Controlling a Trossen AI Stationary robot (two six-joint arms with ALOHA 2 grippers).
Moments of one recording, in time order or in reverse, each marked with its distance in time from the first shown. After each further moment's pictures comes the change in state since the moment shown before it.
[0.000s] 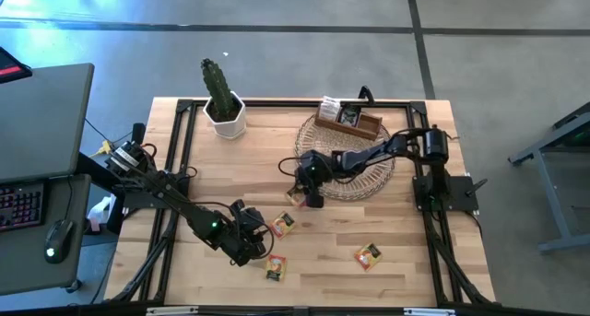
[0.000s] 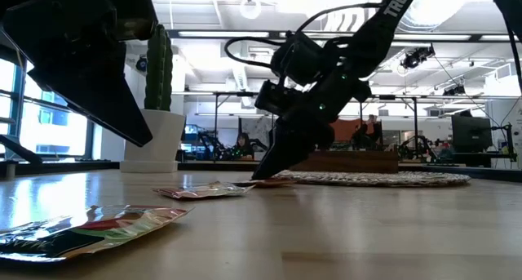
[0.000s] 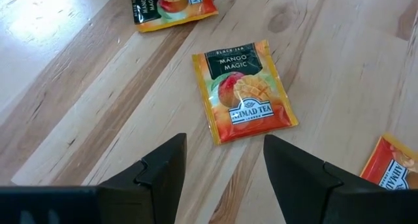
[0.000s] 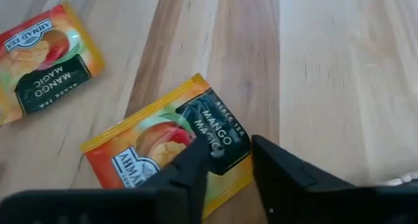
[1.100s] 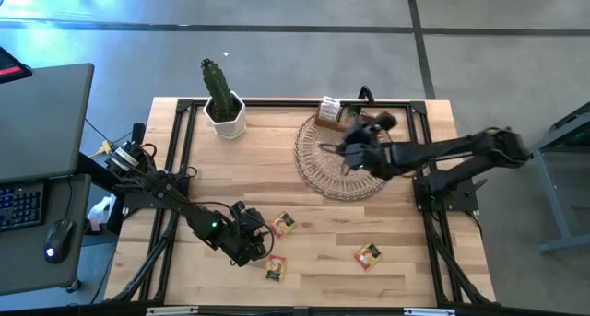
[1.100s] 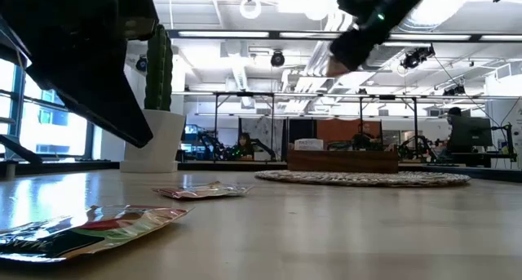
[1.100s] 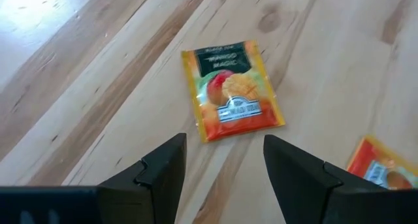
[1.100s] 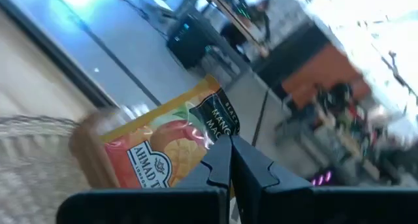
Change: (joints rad) left arm 0.000 0.000 0.000 0.027 0.024 -0.021; right arm 0.121 -0.695 -0.104 -0.413 1.466 0.163
